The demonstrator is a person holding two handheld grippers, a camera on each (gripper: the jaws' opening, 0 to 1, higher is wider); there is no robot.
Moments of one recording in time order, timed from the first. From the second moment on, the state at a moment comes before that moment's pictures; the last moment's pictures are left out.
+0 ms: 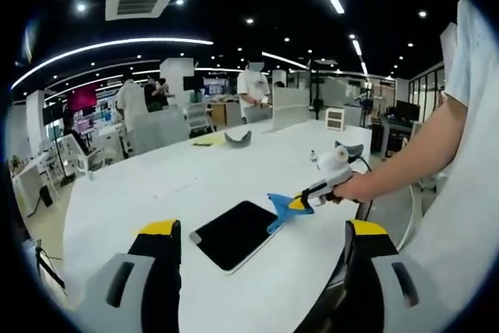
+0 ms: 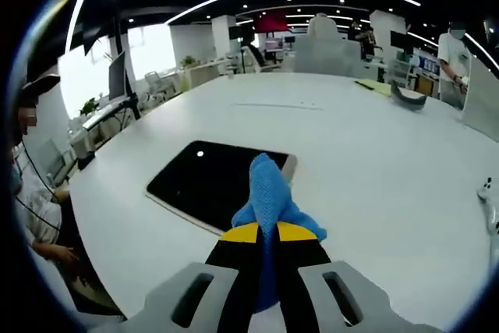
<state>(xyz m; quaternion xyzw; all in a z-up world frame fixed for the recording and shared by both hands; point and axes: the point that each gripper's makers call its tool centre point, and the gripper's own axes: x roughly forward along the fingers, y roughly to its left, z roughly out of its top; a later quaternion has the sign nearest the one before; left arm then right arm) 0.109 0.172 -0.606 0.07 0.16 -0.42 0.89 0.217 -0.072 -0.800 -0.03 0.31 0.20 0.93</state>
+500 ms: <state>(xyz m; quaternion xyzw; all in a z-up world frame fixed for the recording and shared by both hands) 0.112 0.167 -0.603 0.07 0.16 -0.42 0.89 0.211 -0.107 -0.797 -0.02 0.31 0.17 0.94</state>
